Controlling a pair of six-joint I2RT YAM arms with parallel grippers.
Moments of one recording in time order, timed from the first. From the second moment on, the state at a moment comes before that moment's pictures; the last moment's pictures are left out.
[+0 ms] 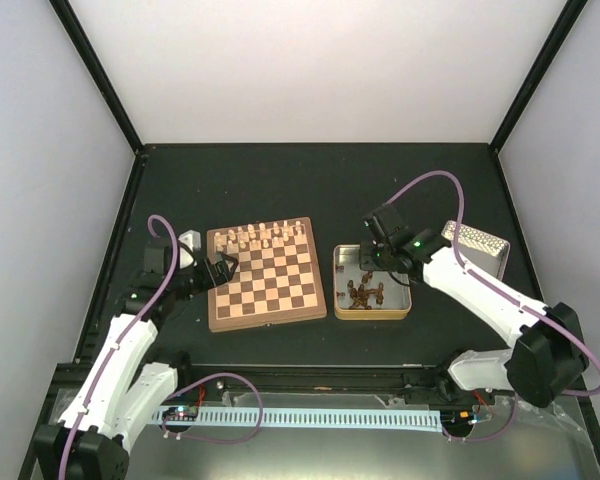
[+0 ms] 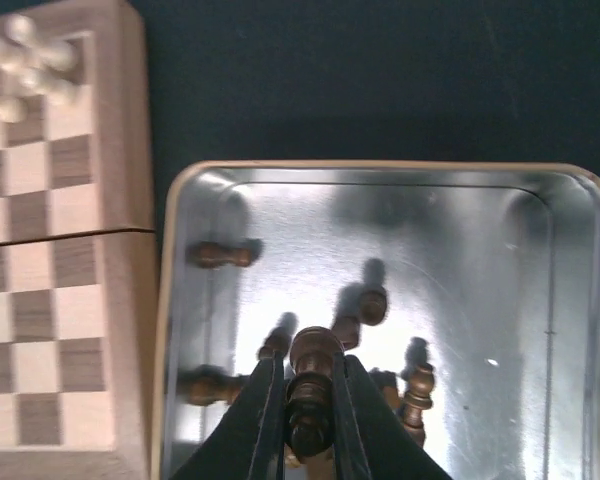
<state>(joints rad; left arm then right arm) -0.12 0.73 0.58 -0.61 0.34 -0.57 0.63 1.31 0.97 -0.72 0.15 0.58</state>
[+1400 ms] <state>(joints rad) -0.12 0.50 0.65 -0.70 0.15 -0.57 1.14 1.85 1.36 -0.60 0.07 0.66</state>
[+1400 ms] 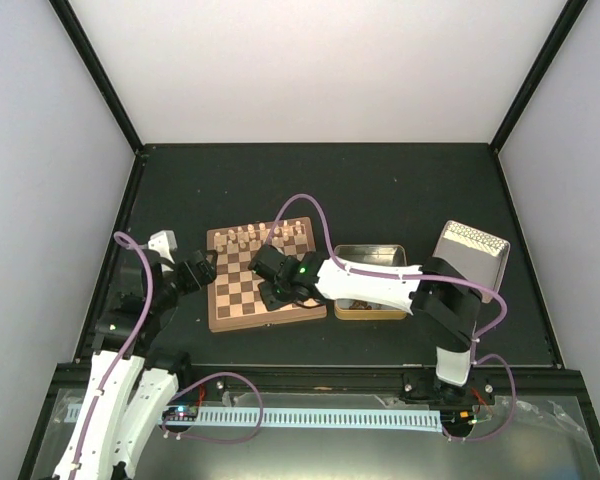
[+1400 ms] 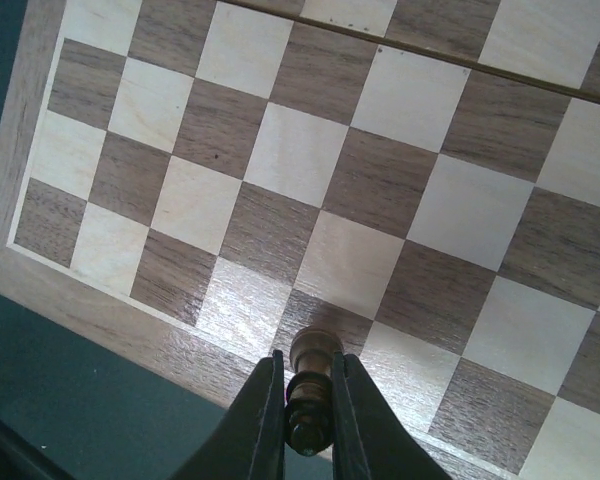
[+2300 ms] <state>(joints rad) -0.12 0.52 0.65 -0.70 0.28 -0.50 1.17 1.91 1.43 -0.65 0.08 0.68</state>
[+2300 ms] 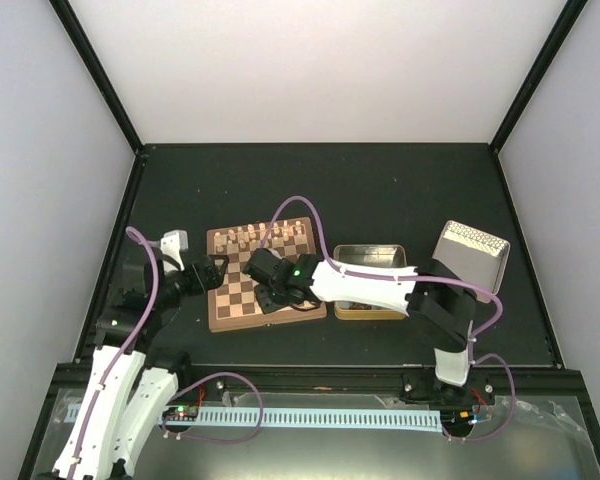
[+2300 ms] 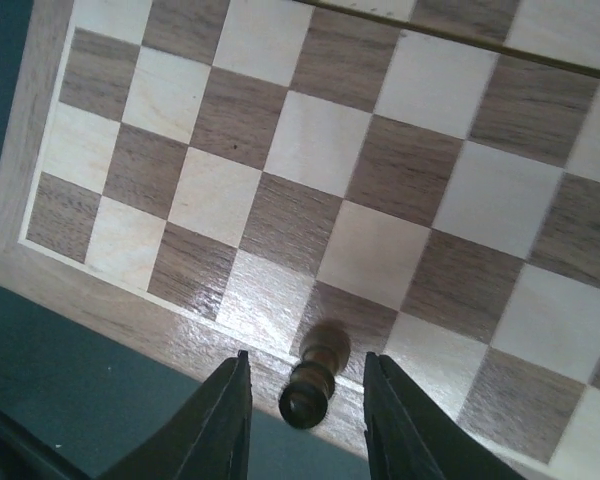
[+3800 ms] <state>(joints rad) -0.75 1.18 0.69 -0.63 0.13 -0.73 1.04 1.25 0.79 -0.41 0.37 1.00</state>
